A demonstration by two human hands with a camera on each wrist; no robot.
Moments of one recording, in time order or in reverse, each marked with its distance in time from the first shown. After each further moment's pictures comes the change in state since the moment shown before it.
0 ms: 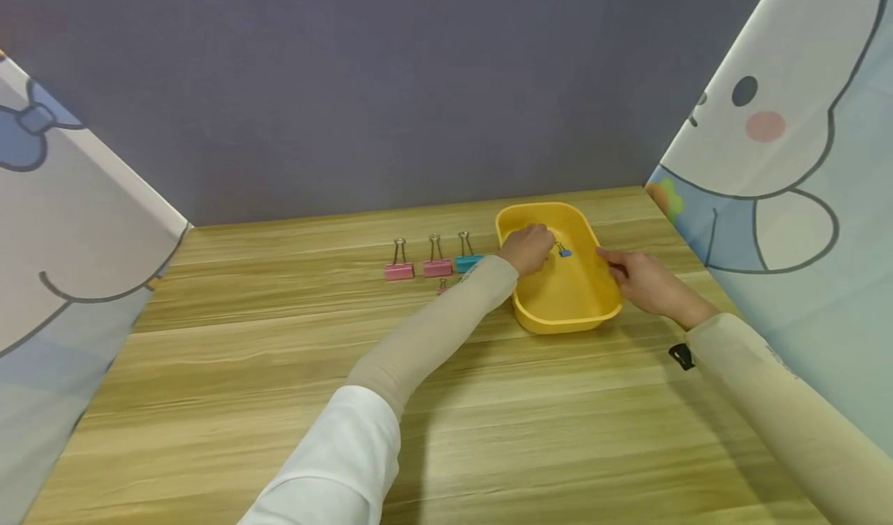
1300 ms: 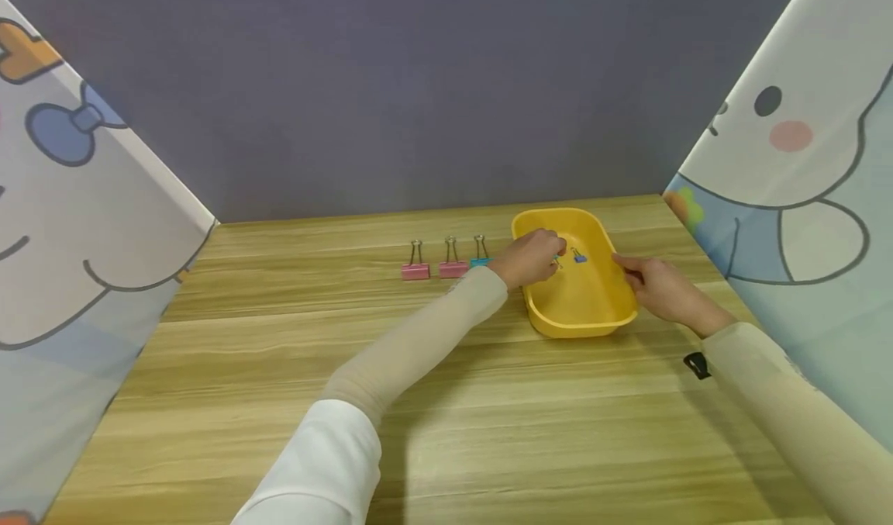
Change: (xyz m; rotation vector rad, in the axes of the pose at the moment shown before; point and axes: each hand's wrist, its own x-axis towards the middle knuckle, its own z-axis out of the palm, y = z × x) left_hand -0.022 -0.006 -0.018 -0.071 0.042 0.168; right_hand 0.002 0.011 -0.002 -0.029 0.009 0.015
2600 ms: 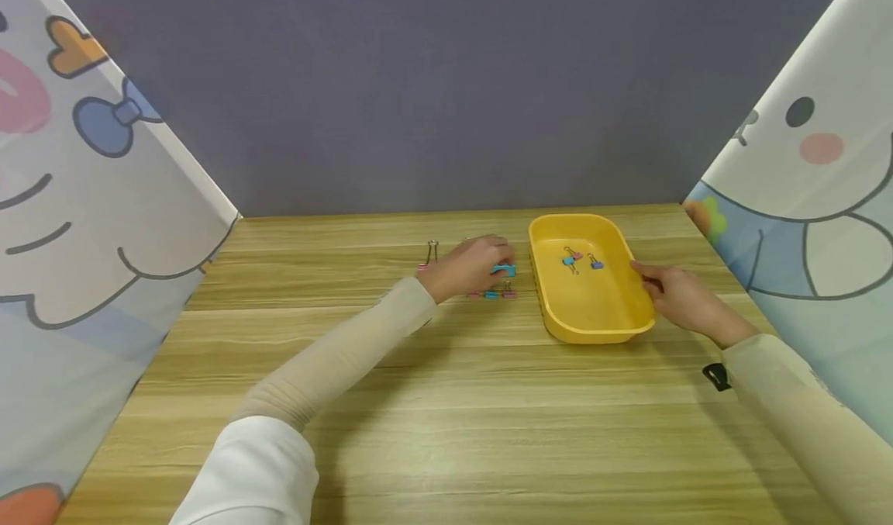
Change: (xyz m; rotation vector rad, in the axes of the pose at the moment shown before) left_hand -0.090 -0.055 -0.016 -0.005 0.152 0.105; right_hand 0.003 0.016 -0.003 -0.041 -0.006 0.007
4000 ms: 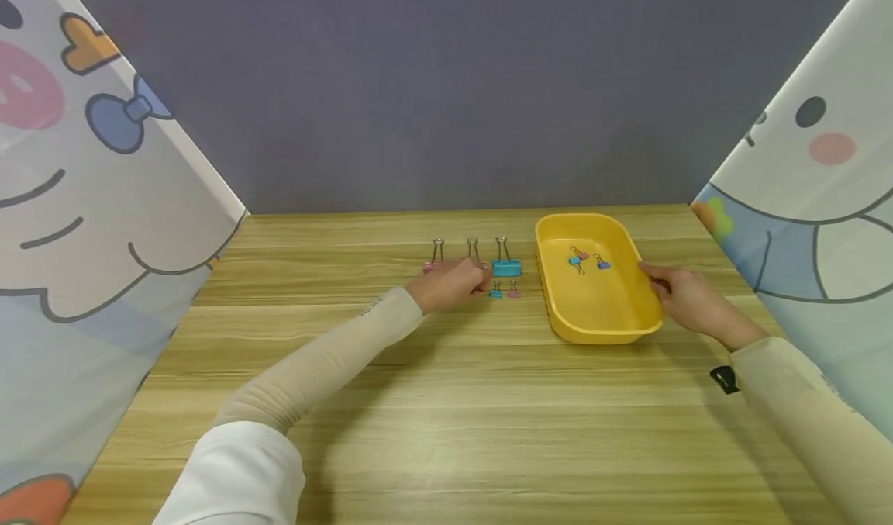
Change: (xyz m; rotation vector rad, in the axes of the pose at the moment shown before) left_hand -0.036 -0.023 0.026 -0.004 -0.079 0.021; right_hand -0.002 -0.005 -0.002 0.026 -0.019 0.010
